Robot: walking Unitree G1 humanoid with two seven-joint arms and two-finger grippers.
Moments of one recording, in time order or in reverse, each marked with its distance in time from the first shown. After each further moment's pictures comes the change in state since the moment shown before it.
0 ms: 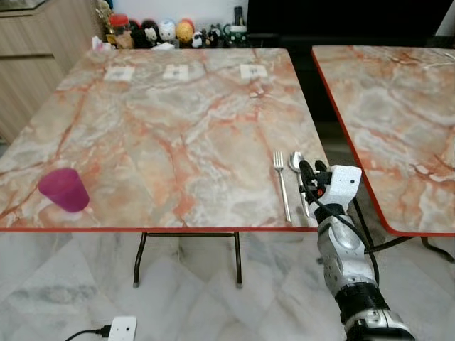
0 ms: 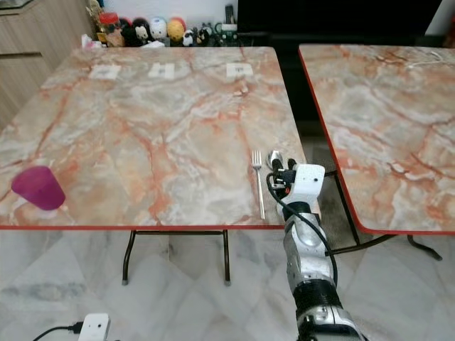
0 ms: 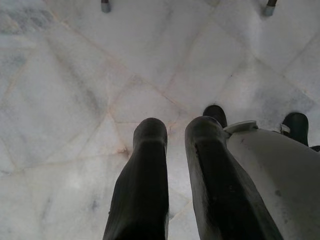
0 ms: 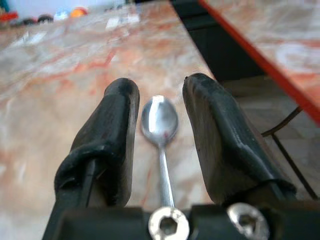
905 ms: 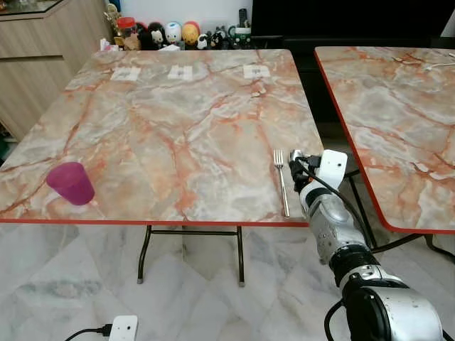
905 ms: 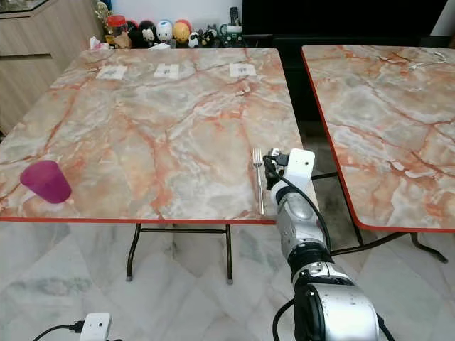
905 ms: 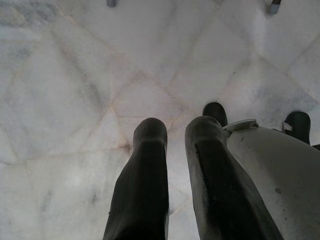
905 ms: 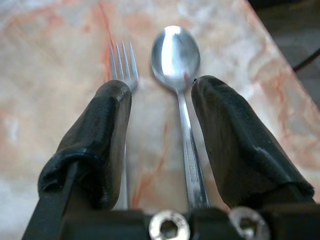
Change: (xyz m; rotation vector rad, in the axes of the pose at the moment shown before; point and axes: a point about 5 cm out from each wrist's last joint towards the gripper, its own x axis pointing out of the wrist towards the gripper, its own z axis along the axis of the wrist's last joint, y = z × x) left arm 0.000 0.000 0.001 0.004 -0.001 -0.004; right arm 0.019 0.003 -0.019 0.049 0.297 -0.027
